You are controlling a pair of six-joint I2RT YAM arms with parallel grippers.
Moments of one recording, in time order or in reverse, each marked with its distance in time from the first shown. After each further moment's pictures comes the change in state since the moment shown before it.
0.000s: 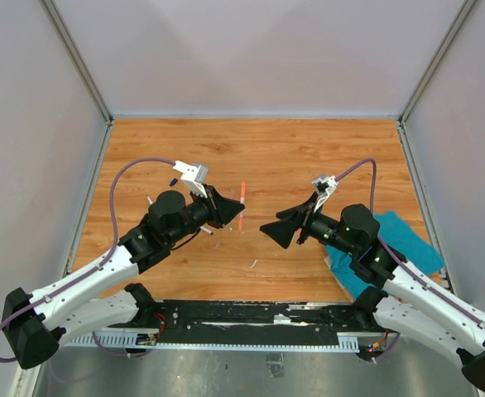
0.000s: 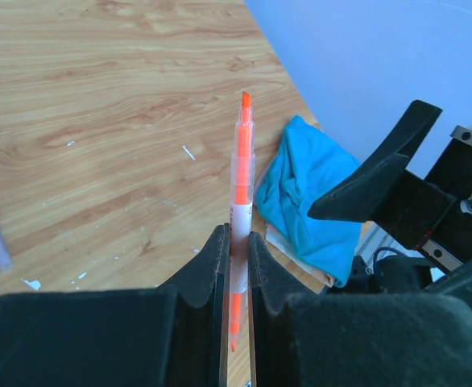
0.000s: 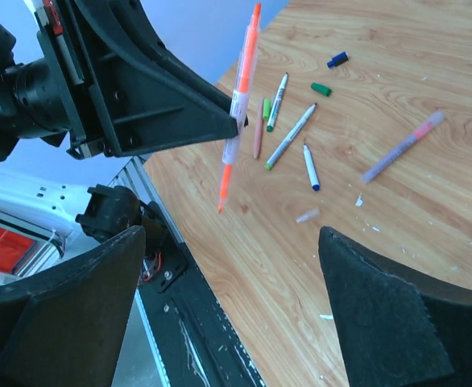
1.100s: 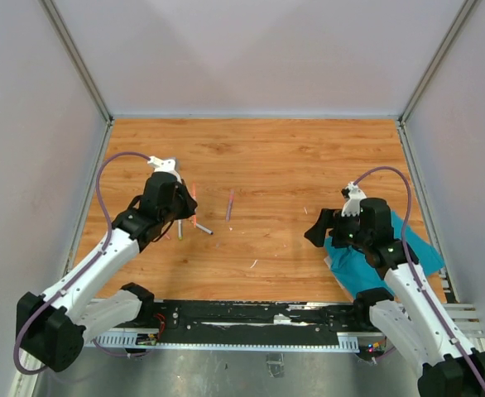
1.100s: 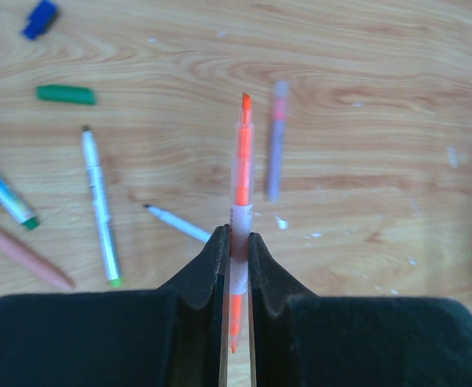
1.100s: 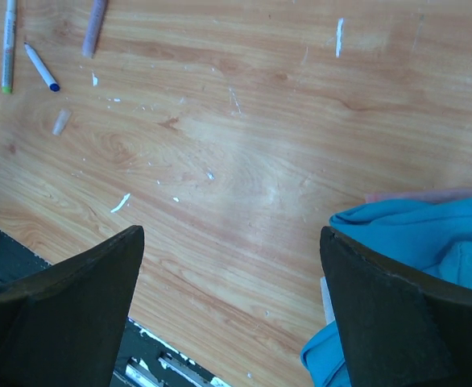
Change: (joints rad) left arm 0.367 0.116 0.079 -0.454 -0.156 0.114; right arm -0.552 -0.006 -0.070 -0.541 -0.090 -0.249
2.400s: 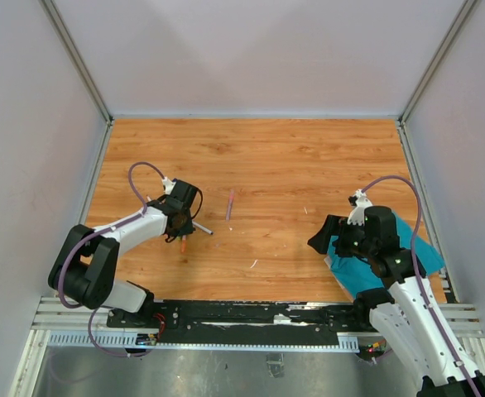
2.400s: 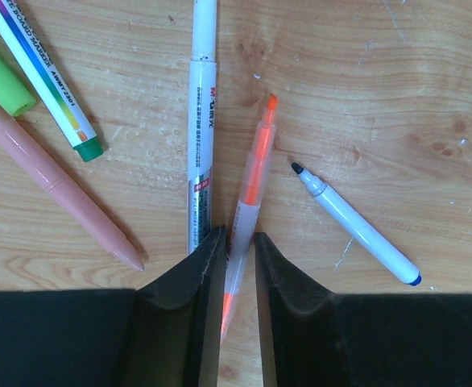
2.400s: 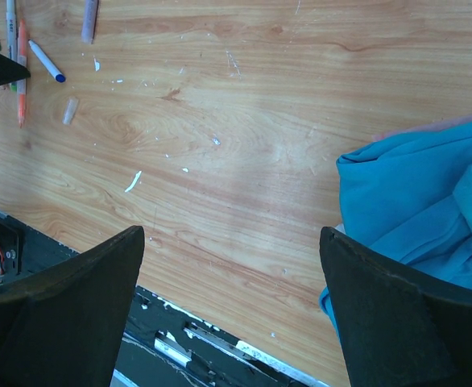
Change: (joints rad) left arm 0.018 0.414 -0.053 -0.034 -0.145 -0.063; right arm 0.000 -0.114 0.020 -0.166 0.020 0.087
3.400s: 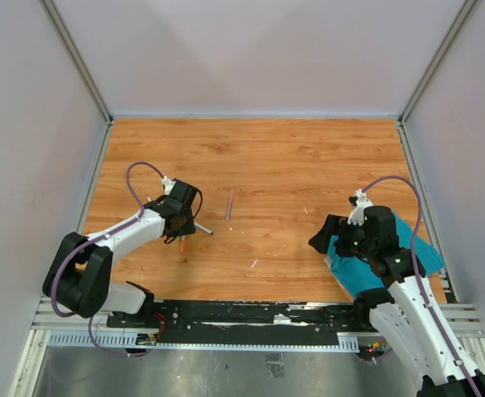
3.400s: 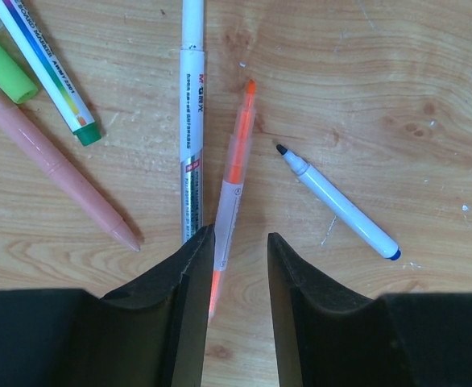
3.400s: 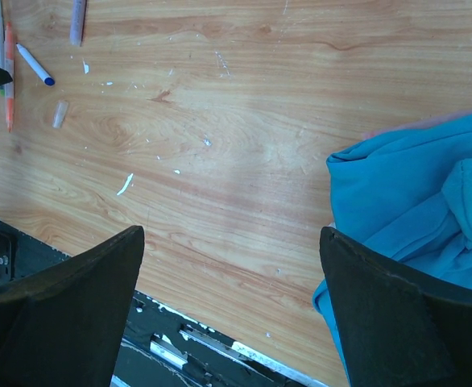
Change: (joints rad) left arm -0.021 -0.063 0.004 -0.037 0.000 -0.011; right arm 0.000 0.007 0.000 -0.004 0.025 0.000
